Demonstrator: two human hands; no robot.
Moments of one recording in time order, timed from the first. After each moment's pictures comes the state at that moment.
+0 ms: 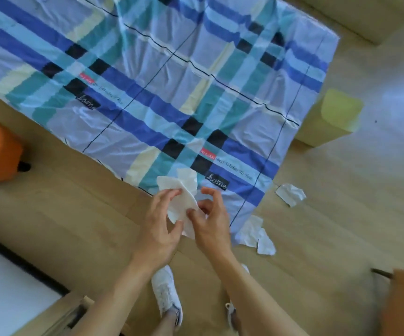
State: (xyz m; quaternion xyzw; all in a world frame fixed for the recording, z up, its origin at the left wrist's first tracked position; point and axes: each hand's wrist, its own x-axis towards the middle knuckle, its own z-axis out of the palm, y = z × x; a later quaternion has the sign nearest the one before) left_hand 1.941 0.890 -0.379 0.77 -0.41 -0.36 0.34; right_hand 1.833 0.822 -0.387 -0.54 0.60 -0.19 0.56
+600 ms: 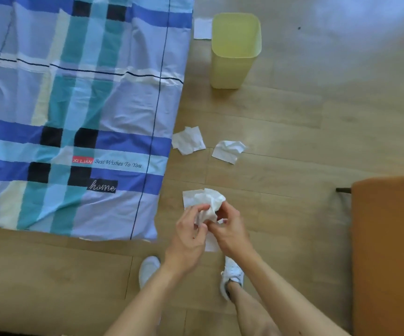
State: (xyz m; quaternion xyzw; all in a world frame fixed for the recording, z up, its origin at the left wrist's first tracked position) left_hand 1.593 0.758 -0.452 0.66 -0.48 -0.53 0.23; right_hand 1.465 0.734 -0.476 -0.43 0.66 -0.19 0.59
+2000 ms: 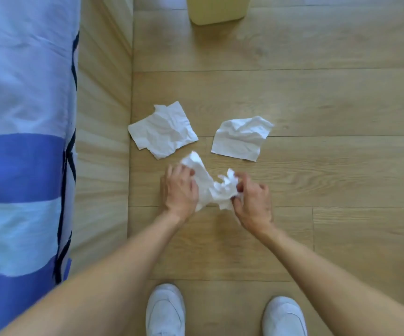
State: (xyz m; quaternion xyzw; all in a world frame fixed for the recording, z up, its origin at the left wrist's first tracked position) left_hand 1.587 0.570 -0.923 0.69 -0.68 -0.23 0.03; right_hand 1.406 0.608 -0.924 -0.60 0.73 -0.11 0.31
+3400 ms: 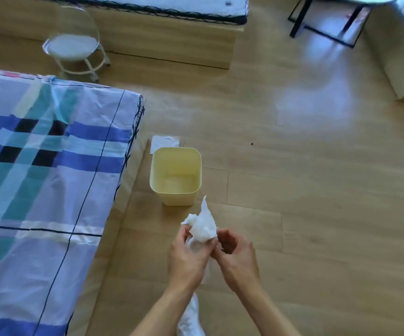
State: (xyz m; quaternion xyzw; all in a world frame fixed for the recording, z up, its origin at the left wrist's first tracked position) left_hand 1.366 0.322 -0.469 0.68 -0.29 -0.55 0.39; right_hand 1.247 0.315 -0.462 -0.42 0.66 -0.31 0.55
